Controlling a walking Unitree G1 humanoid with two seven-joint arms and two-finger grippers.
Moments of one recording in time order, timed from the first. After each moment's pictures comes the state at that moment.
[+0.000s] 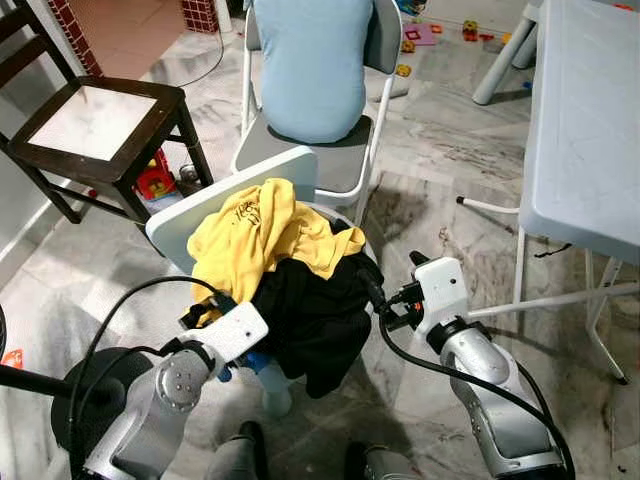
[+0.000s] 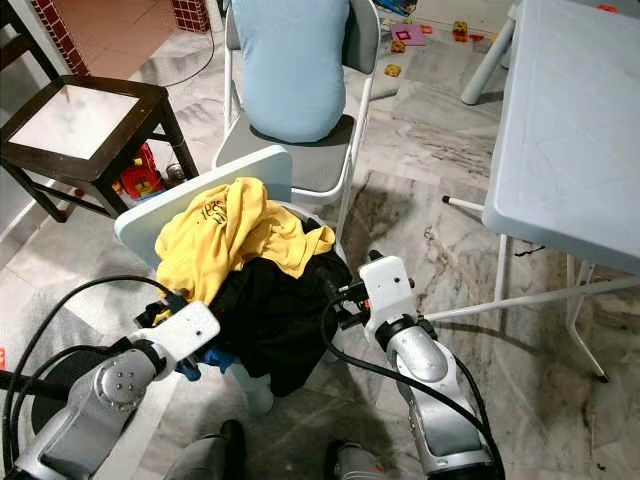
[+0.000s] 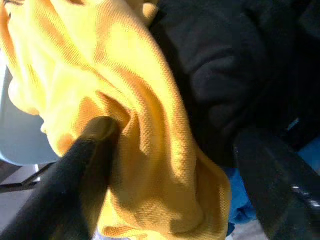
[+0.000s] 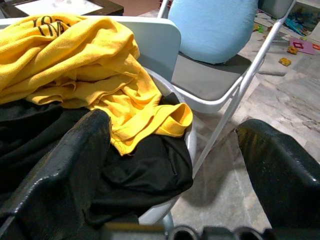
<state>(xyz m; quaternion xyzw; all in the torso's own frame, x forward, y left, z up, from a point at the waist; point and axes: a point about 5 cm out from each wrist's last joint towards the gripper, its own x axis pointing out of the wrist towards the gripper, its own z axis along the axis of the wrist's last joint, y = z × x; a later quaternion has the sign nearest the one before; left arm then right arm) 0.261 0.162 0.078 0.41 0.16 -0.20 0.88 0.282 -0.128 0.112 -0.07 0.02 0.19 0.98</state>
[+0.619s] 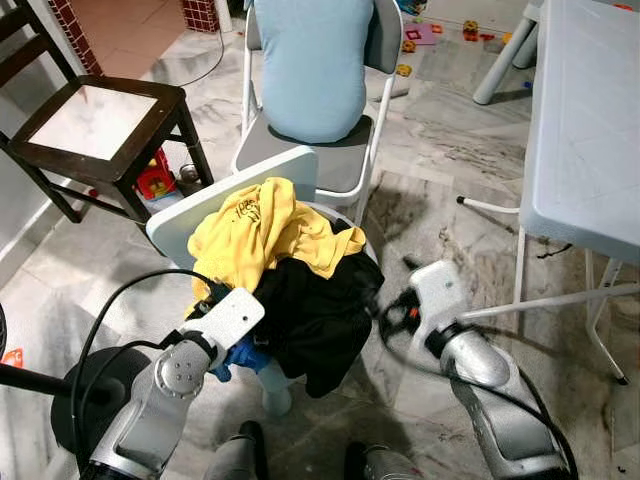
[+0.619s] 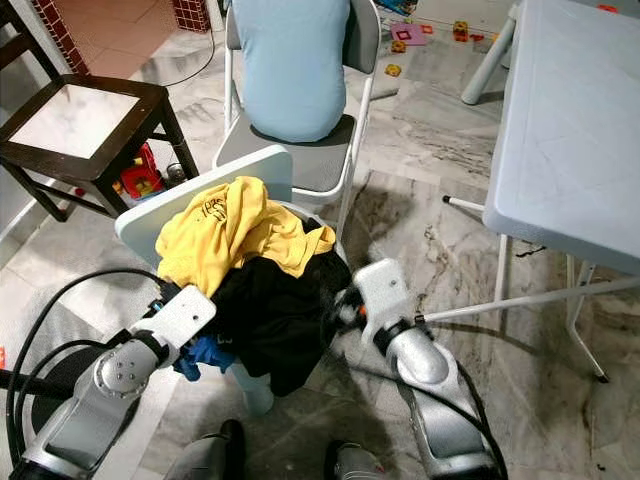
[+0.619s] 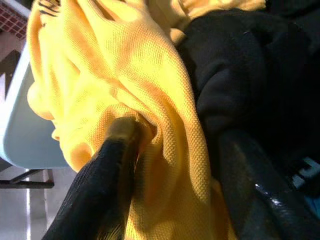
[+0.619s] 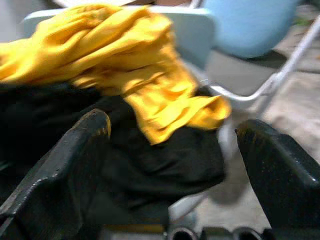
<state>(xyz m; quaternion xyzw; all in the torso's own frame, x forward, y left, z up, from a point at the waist) 0.272 0.159 0.085 0.35 0.13 -0.18 0.91 0.273 -0.121 0.105 -0.06 0.05 0.26 0.96</state>
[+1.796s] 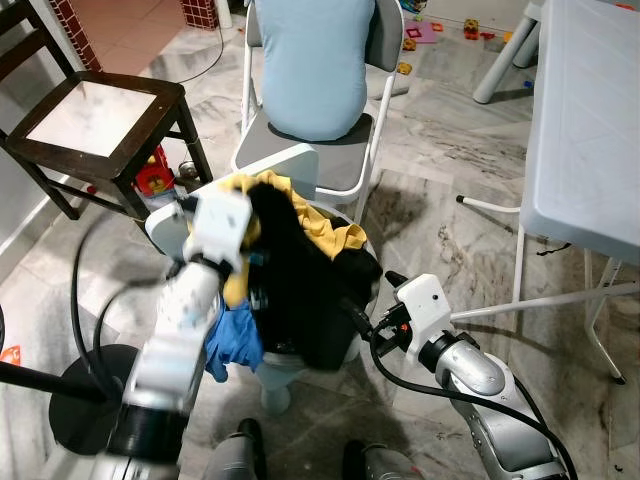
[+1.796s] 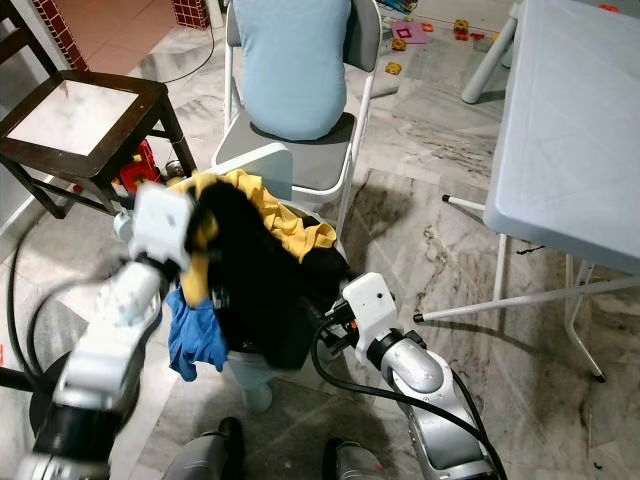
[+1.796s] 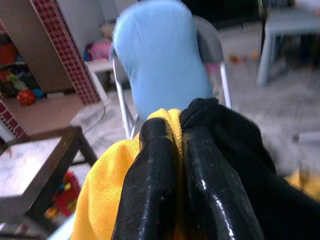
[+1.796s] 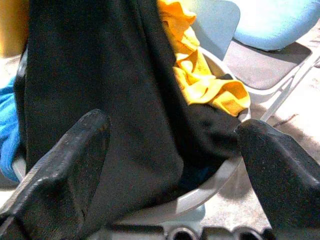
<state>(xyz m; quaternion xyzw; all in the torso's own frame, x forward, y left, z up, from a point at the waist) 0.323 0.131 0.196 0.12 -0.13 -0.09 0.98 0.269 -0.117 0.100 -0.08 0.06 0.28 0.95</state>
